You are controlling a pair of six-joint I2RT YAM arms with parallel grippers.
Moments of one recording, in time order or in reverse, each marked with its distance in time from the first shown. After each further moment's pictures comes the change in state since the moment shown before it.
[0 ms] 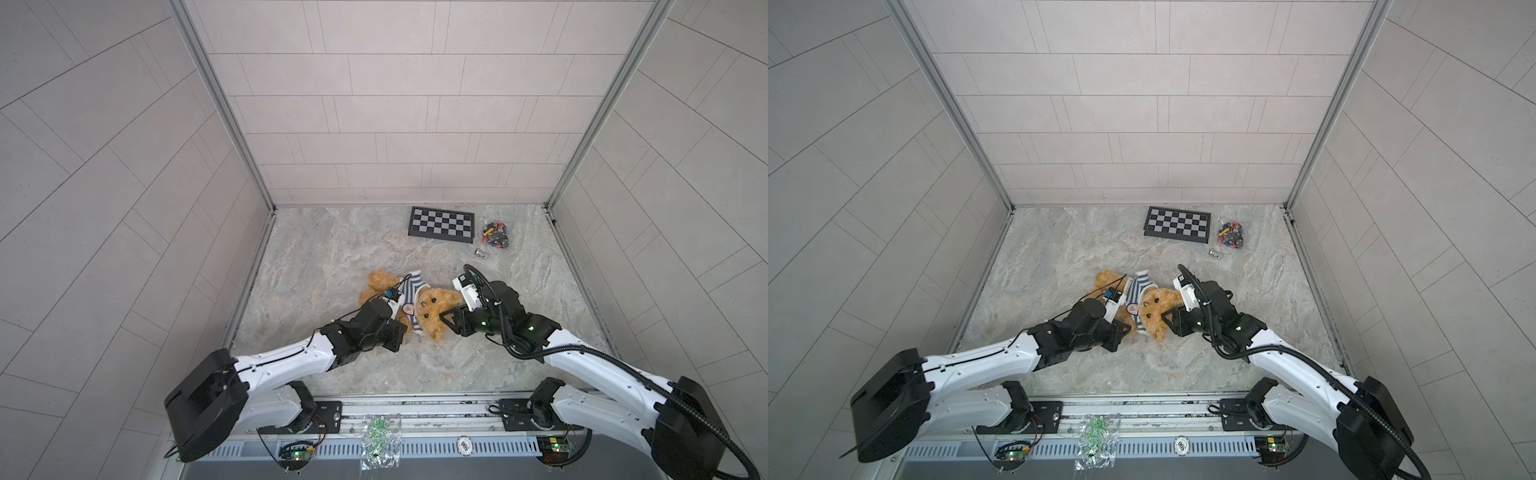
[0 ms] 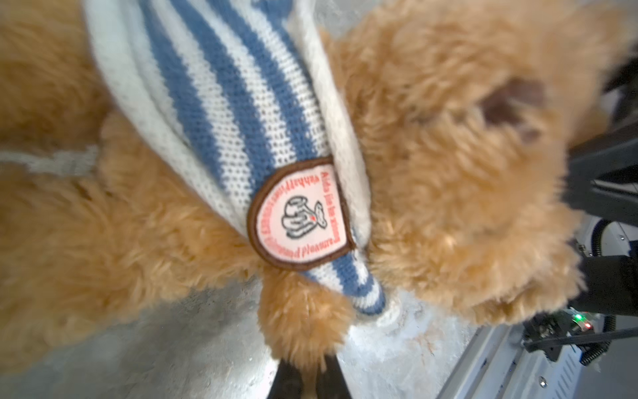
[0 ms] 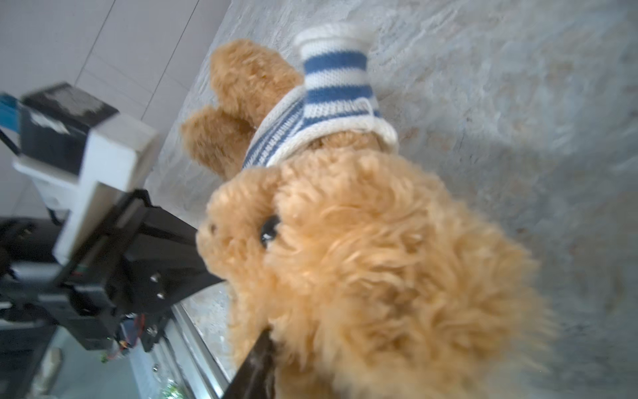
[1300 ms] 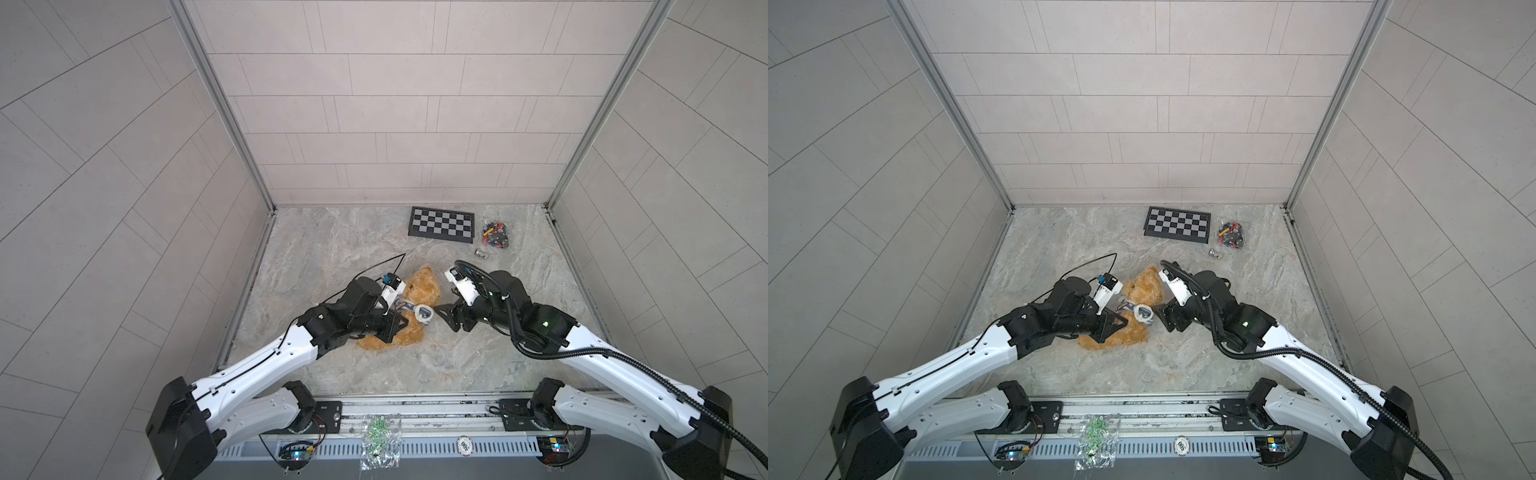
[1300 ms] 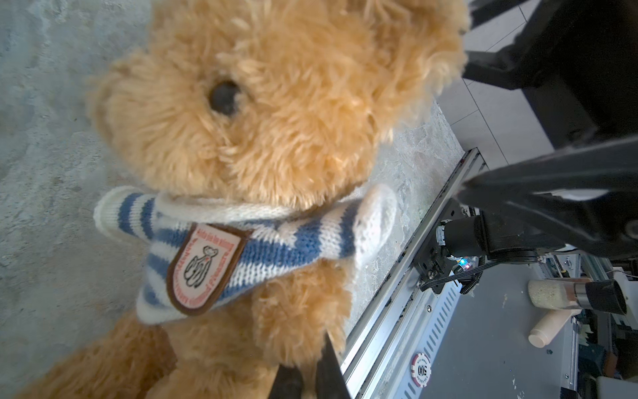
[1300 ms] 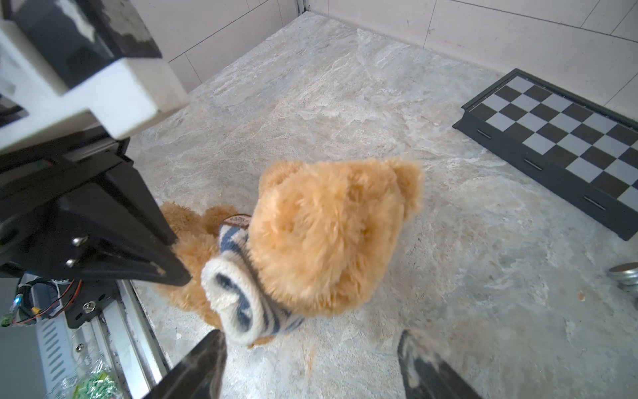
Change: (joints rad) left arm 0.090 -0.096 0.224 -0.336 0.265 0.075; right arm 0.119 -0.001 0.241 -0.179 0.199 -0.359
